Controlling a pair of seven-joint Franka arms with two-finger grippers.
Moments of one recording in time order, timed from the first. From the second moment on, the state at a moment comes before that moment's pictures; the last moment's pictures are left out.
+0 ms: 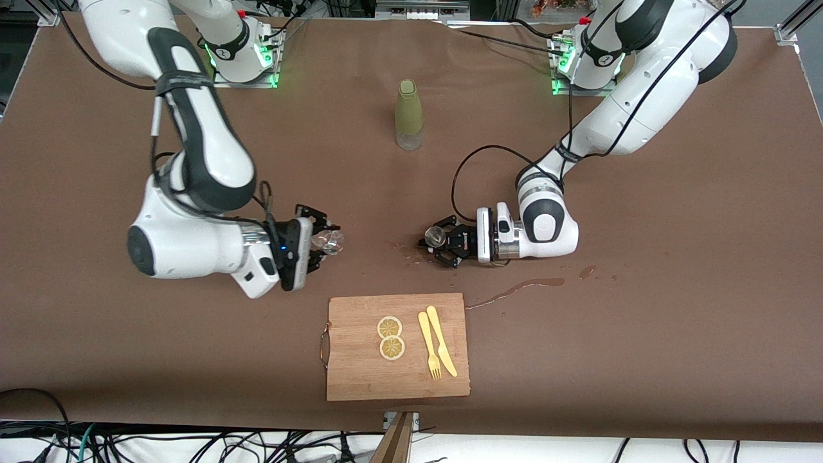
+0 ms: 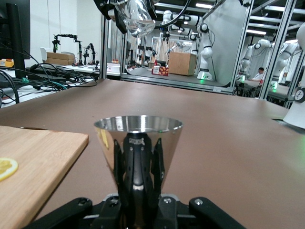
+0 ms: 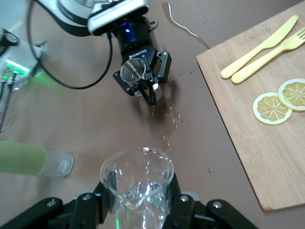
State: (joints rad) left arm -0.06 0.98 -0.46 -1.62 -1.56 2.25 2.46; right arm 0.33 0.68 0.02 -1.26 0.63 1.80 -1.08
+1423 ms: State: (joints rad) left arm -0.17 1.01 -0.49 -1.56 -1.67 2.41 2.49; right arm 0.61 0.72 0.01 -1.26 0.16 2.01 -0.54
